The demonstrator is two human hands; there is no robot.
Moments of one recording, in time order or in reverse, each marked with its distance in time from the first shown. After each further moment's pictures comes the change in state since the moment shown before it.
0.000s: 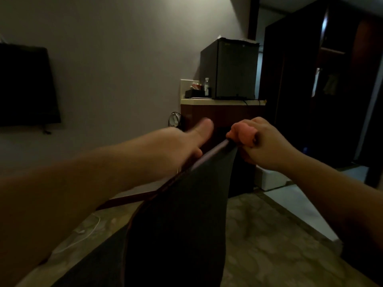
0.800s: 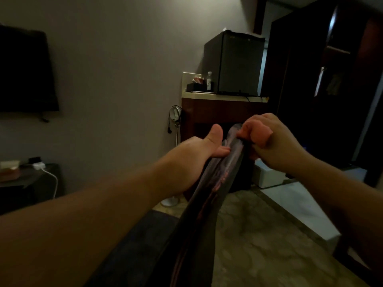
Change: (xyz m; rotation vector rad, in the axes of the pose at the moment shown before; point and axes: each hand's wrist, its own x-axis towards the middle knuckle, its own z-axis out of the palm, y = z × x) left_hand 0.028 -0.019 0.057 -0.464 -0.031 0.179; right_hand -0.009 -0.003 0.000 -0.013 0.035 -0.065
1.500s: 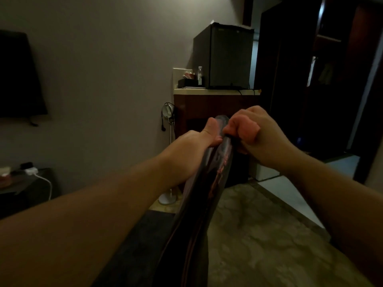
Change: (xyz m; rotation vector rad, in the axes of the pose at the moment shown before) left_hand 0.034 0.002 0.027 0.045 0.026 0.047; right_hand -0.013 -0.003 -0.004 0.010 0.041 -0.124
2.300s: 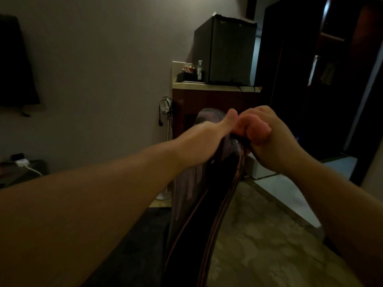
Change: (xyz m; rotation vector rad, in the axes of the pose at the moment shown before) left_hand 0.057 -0.010 0.014 0.057 -0.080 -0.002; right_hand -0.009 0.021 0.002 -0.012 -0.001 0.101
